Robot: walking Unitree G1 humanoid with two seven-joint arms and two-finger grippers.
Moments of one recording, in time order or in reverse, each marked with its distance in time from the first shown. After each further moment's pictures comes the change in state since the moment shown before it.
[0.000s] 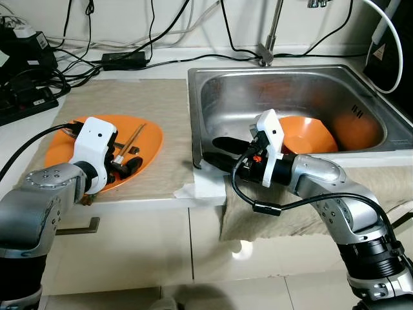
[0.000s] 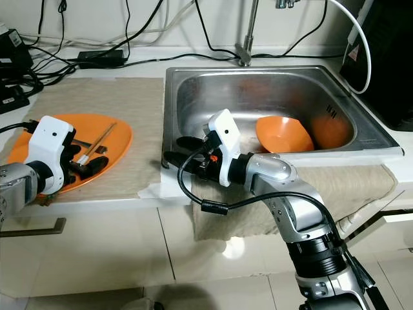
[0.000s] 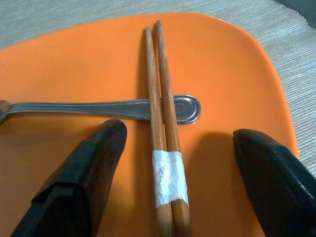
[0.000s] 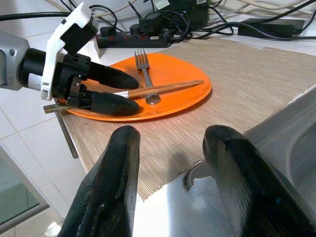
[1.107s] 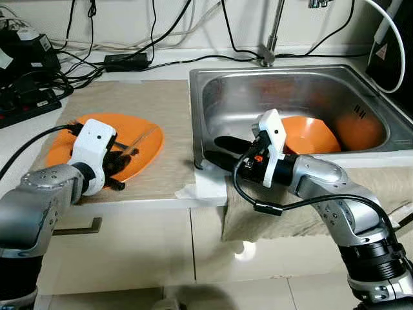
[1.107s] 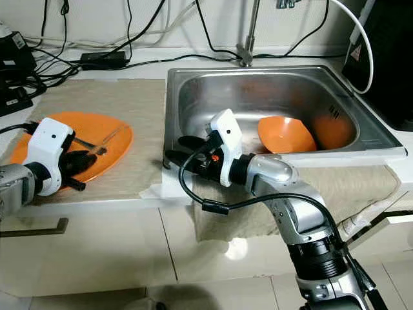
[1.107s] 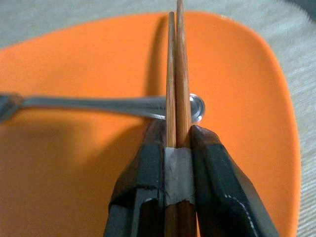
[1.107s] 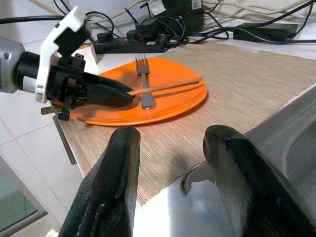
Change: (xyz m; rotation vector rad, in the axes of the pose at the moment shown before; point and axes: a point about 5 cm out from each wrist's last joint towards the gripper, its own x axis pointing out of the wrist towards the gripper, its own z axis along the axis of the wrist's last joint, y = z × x) left arm 0.000 0.003 0.003 0.014 -0.007 -0.020; right arm -0.002 0.000 0.000 0.008 -0.013 -0.031
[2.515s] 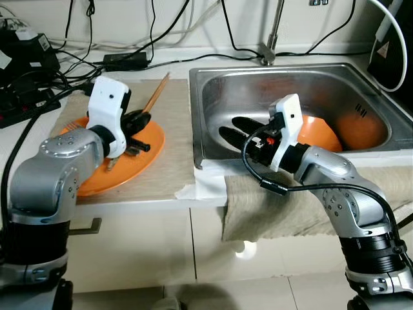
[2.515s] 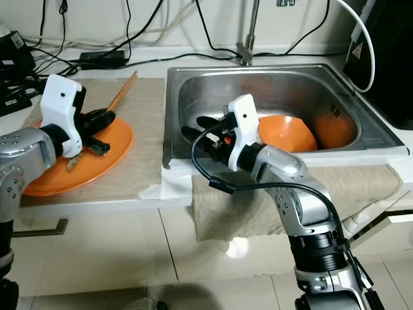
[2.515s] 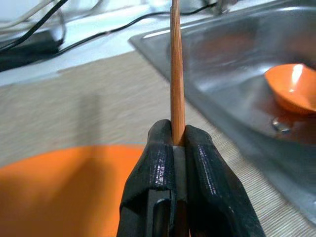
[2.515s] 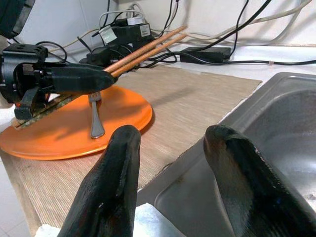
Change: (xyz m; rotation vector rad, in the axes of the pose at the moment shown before) left arm 0.016 -0.023 0.062 -0.041 -0.272 -0.087; right arm -0.007 -0.021 0.013 0.003 -0.088 -0.187
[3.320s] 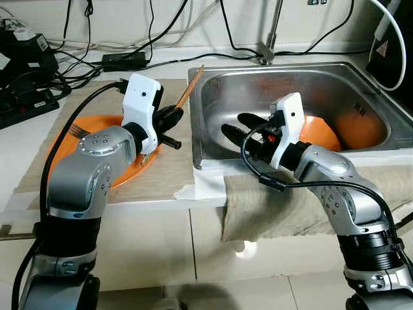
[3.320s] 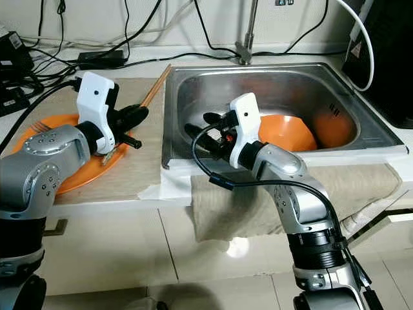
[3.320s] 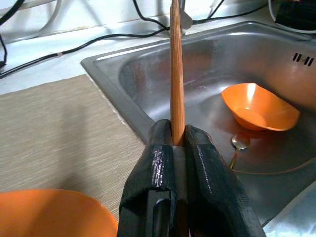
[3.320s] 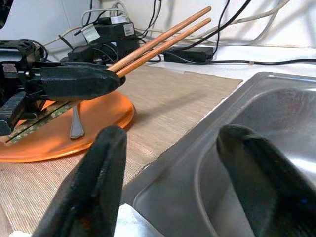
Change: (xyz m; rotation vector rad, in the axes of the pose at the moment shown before) left arm 0.022 -0.032 0.005 -0.034 -0.073 -0.102; right arm 0.001 -0.007 -0.003 -0.023 0.003 -0.061
